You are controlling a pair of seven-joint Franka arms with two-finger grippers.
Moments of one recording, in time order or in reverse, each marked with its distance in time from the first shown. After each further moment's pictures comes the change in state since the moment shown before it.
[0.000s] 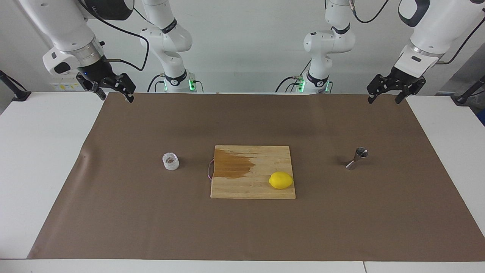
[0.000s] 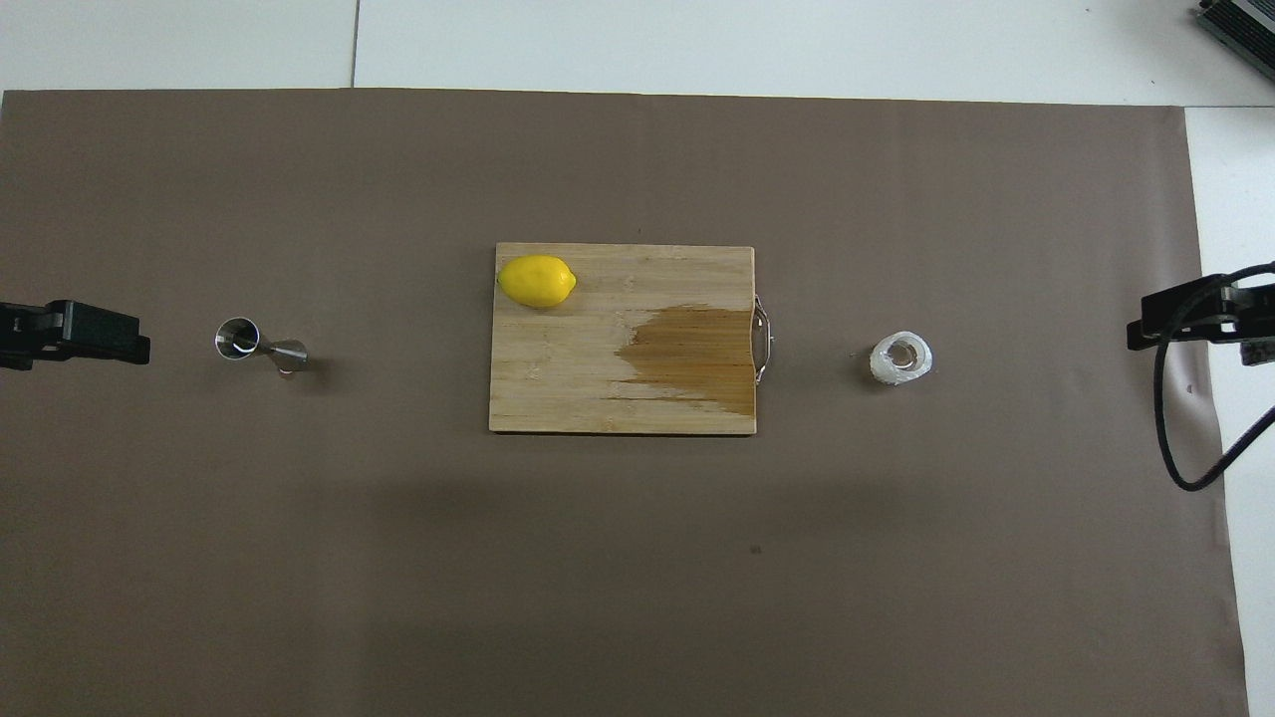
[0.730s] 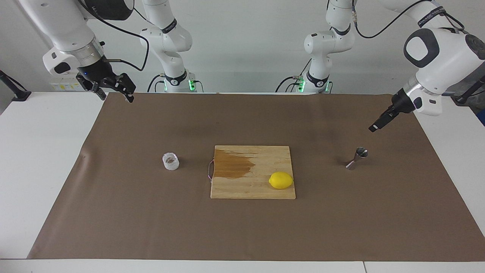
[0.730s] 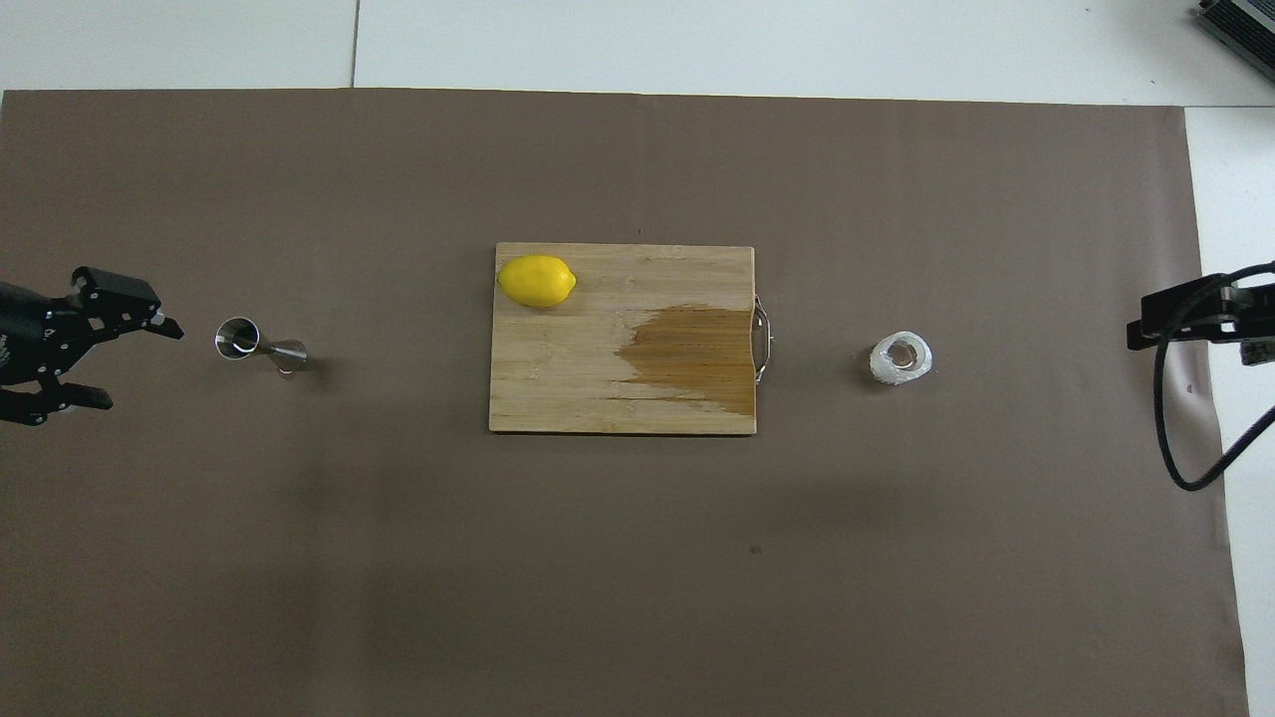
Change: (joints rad) left arm 0.131 0.043 0.017 -0.184 -0.206 0.145 -0.481; right arm 0.000 0.000 0.000 0.000 0.000 0.000 0.000
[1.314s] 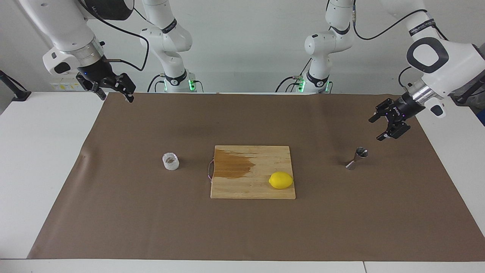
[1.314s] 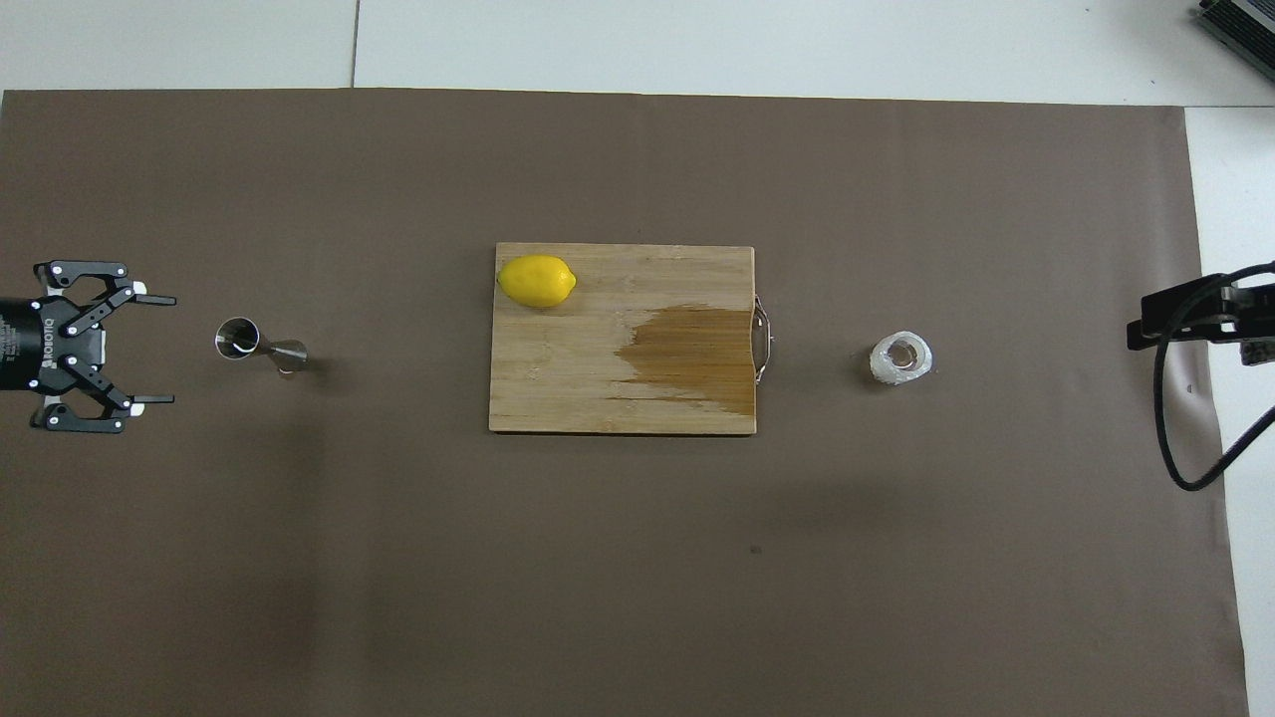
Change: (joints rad) left arm 0.071 0.009 0.003 -0.141 -0.328 0.185 -0.629; right arm 0.000 0.000 0.000 0.000 0.000 0.000 0.000
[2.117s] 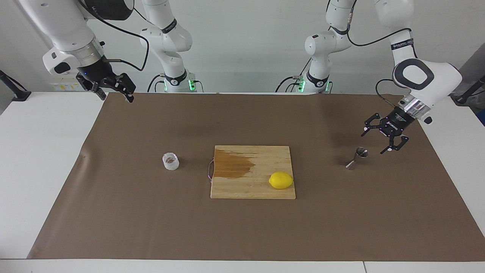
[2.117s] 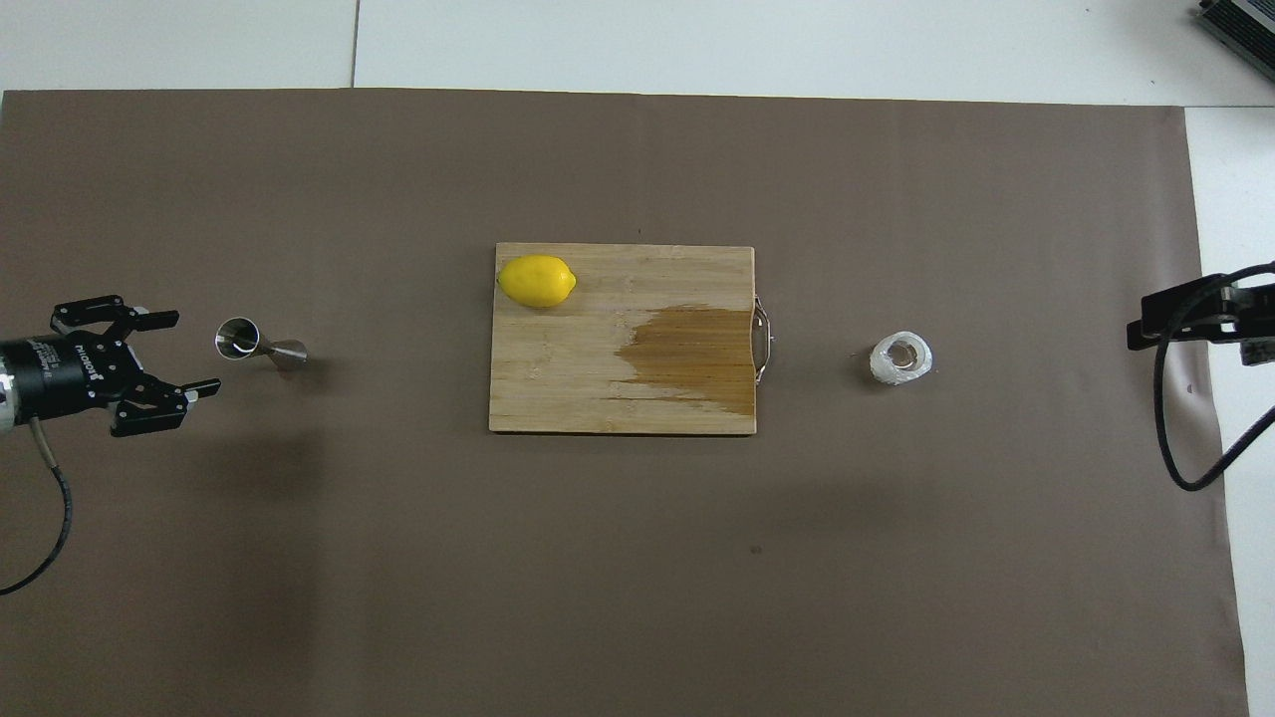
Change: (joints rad) left arm 0.041 0.001 -0.002 -0.214 -0.268 0.263 -0.279; right arm 0.000 0.000 0.000 0.000 0.000 0.000 0.000
